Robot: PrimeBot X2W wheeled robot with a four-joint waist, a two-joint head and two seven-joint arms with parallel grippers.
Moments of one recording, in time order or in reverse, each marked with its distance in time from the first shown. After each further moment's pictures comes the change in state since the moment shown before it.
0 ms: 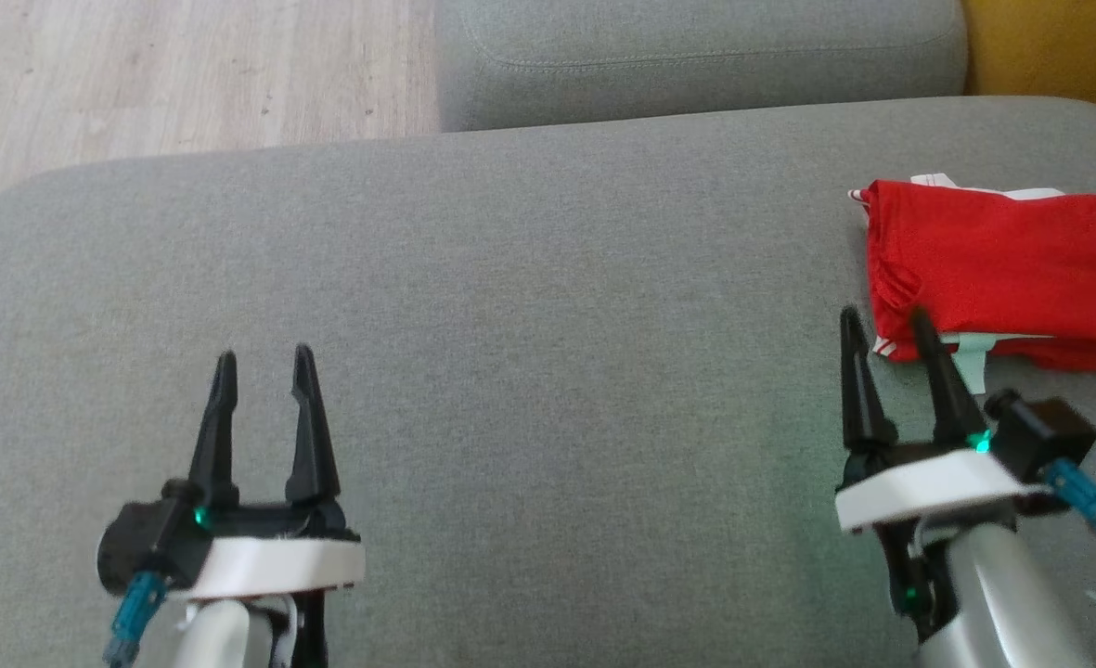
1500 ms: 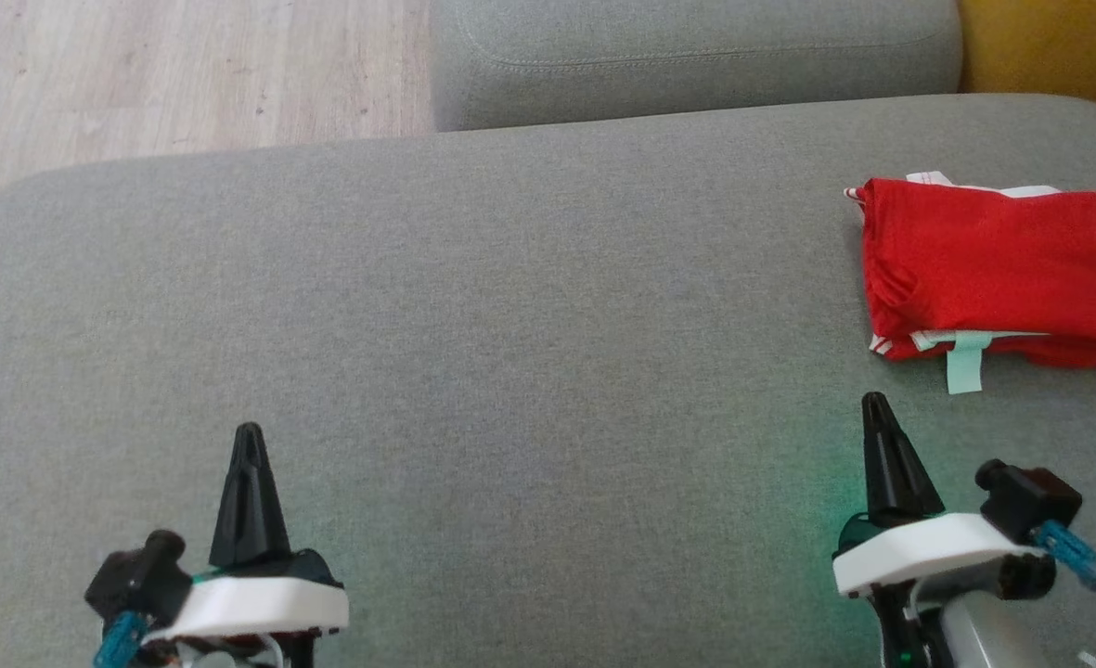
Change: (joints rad) left arm 0.070 -0.002 0.025 0.086 -0.131 0.013 0.024; right arm 0.089 0.004 0.016 0.087 0.121 0.000 0.004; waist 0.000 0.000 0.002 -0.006
